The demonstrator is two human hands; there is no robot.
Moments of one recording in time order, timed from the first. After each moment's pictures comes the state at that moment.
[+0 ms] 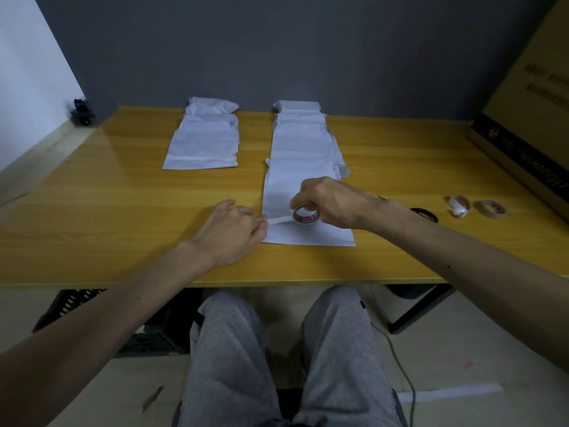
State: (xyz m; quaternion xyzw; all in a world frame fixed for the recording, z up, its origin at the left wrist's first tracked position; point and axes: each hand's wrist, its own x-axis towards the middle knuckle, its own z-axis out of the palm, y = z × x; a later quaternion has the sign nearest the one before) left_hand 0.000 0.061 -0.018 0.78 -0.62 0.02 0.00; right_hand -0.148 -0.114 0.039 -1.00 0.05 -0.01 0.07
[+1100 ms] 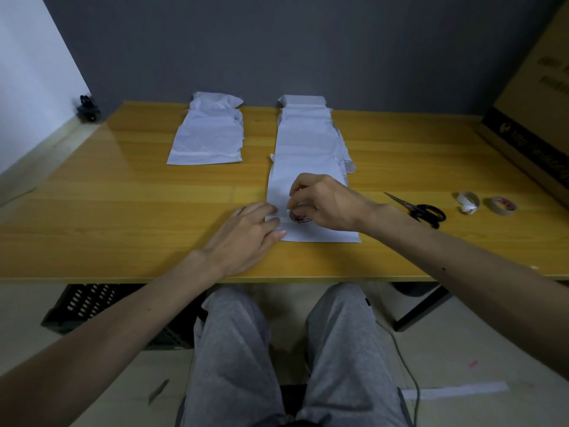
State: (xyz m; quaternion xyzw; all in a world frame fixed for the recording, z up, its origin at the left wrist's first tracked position) left_hand -0.013 0.064 -0.035 0.75 -0.65 0.04 0.11; right_hand -0.141 -0.100 0.026 -0.99 0.02 -0.09 0.13
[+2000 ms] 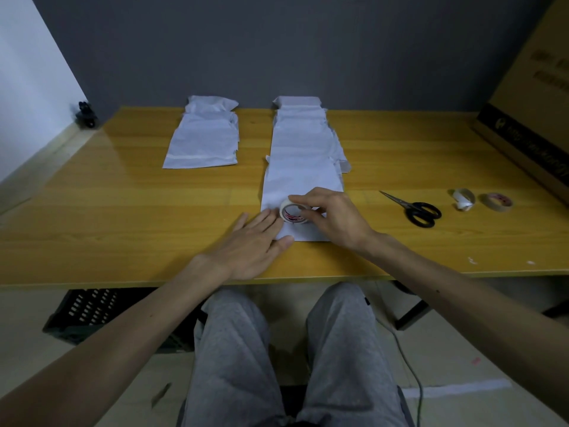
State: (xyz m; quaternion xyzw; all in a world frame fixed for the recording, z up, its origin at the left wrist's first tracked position) left_hand -0.032 0.057 -0.031 0.78 -0.61 -0.13 0.02; right_hand -0.160 -0.105 -0.019 -0.92 0.11 -0.24 0.27
